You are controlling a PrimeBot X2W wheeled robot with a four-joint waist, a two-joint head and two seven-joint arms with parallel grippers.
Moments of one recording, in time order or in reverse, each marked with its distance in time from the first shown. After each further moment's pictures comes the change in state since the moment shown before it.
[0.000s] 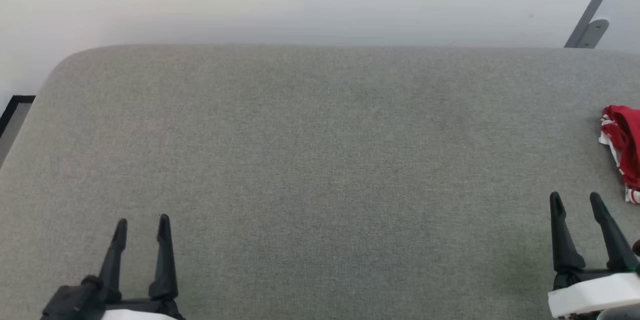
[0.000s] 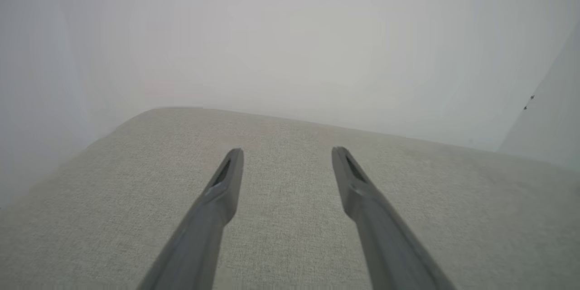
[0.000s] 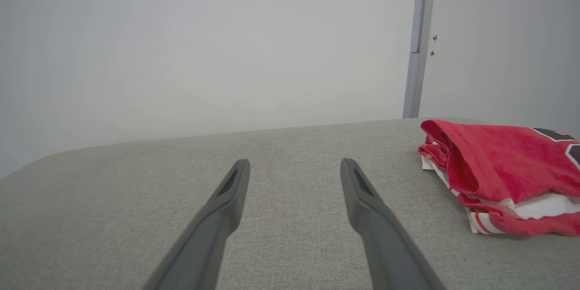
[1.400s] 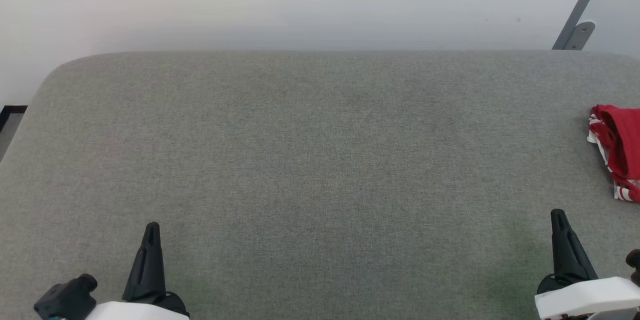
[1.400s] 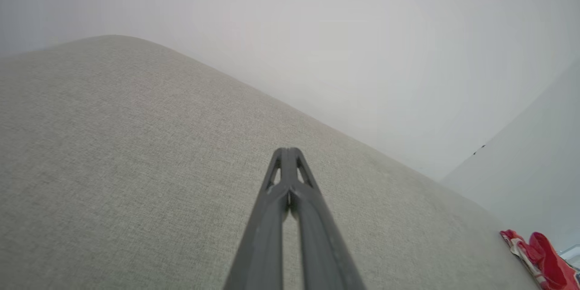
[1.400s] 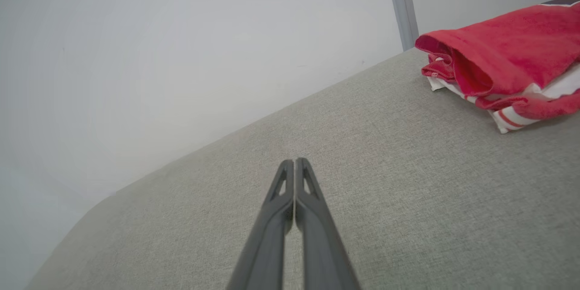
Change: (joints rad) left arm -0.022 -0.002 -0.037 0.081 -0.325 0.001 0.068; right arm 0.016 0.084 -0.004 0.033 0.253 0.000 0.085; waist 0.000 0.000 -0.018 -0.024
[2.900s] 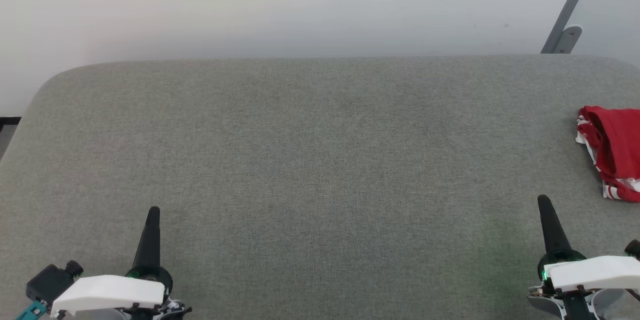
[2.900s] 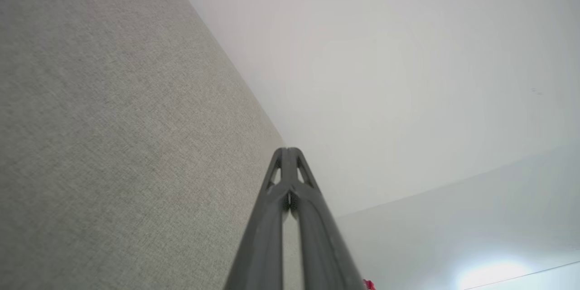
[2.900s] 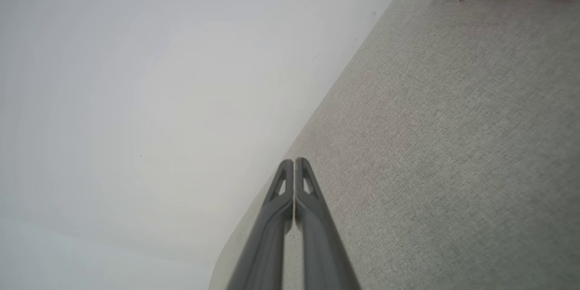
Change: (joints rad) left arm -0.102 0.009 0.009 0.088 -0.565 0.000 0.136; right arm -0.081 0.042 -0.014 0.036 0.517 0.000 0.151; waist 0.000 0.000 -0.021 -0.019
